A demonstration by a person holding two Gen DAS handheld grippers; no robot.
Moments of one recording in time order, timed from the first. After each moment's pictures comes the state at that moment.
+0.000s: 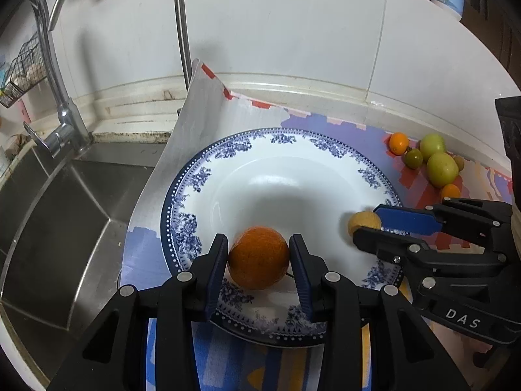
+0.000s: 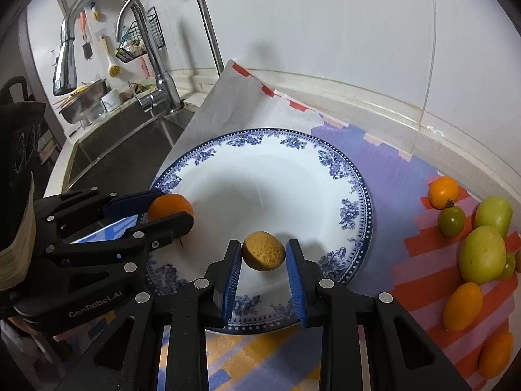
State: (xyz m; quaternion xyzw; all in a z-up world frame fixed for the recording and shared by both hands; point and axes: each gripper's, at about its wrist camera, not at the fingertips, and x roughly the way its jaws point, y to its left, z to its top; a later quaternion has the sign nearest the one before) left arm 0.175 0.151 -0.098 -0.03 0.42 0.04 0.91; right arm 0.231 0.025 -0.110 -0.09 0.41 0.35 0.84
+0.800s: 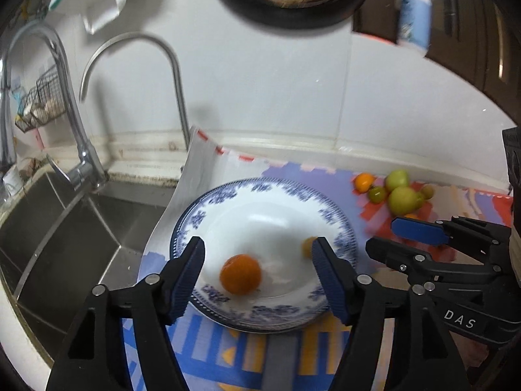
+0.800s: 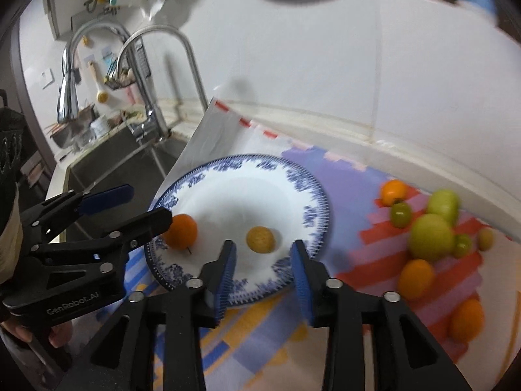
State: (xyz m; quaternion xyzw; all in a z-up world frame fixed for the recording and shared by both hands) left arm 0.132 0.116 -0.034 -0.02 0.34 0.05 0.94; right arm 0.193 -0.024 -0.062 -0.05 0.36 0.30 0.88
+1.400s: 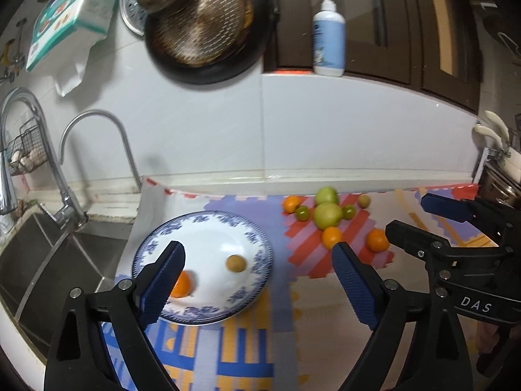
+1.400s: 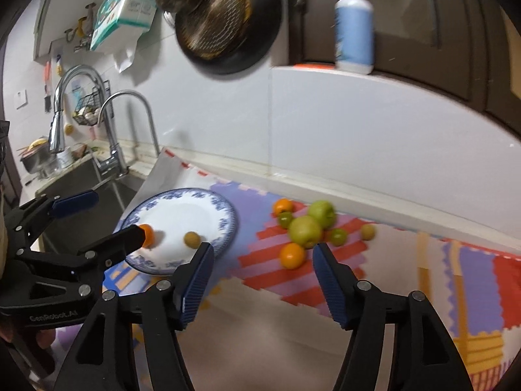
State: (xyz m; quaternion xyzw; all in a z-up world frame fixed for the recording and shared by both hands) left arm 0.091 0.031 0.007 0.02 0.28 -0.02 0.96; right arm 0.120 -0.128 -0.003 -0.06 0.27 0.17 0.94
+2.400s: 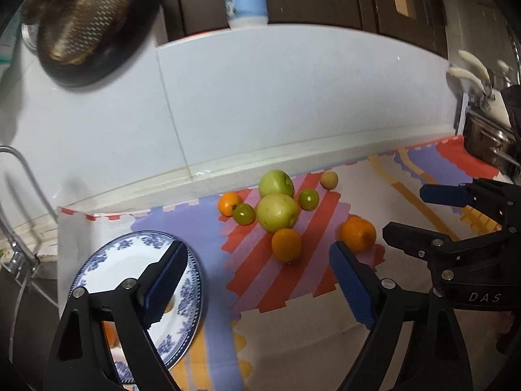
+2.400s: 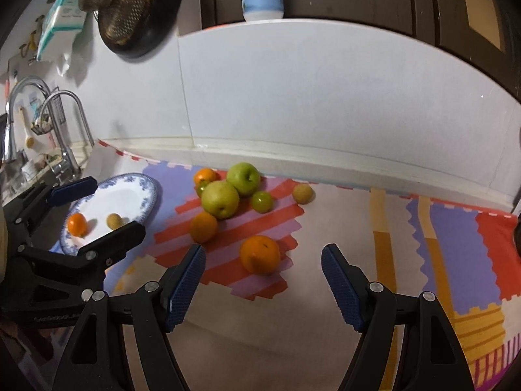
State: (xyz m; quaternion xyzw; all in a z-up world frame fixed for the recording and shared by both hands) left arm 0.173 -0.044 -0.051 0.10 0.30 -0.10 0.94; right arm 0.171 -0.199 -0.061 -0.03 0.33 0.12 0.94
